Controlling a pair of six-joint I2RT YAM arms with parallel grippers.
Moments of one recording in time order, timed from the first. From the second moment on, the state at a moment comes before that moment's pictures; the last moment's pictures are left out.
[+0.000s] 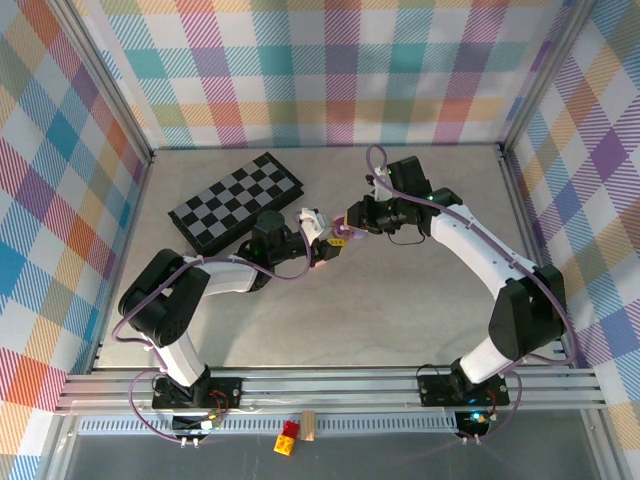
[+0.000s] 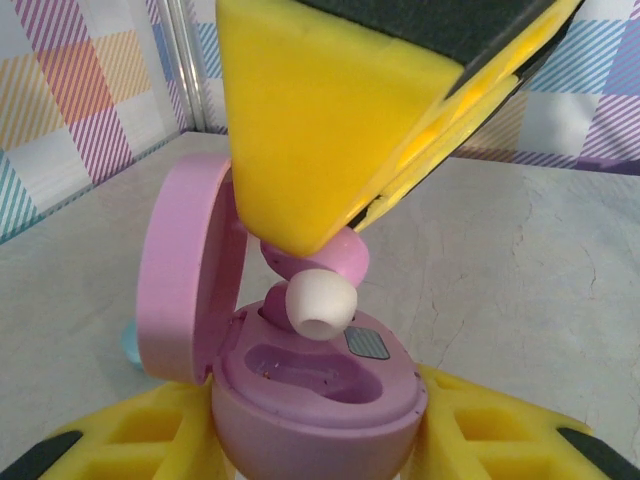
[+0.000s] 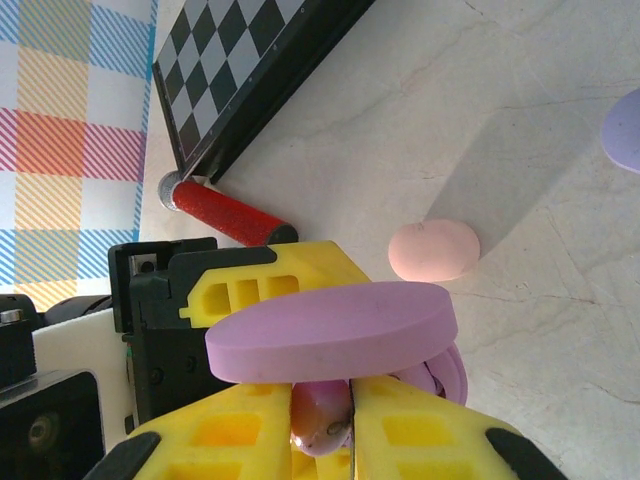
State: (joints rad) left arm -0.57 1.71 0.77 0.77 0.62 0.17; right arm 0.45 1.56 1.31 -0.61 -0.57 0.56
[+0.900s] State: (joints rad) left arm -0.57 1.71 0.78 0.74 0.62 0.17; right arm 0.48 1.59 1.33 -0.63 -0.56 0.52
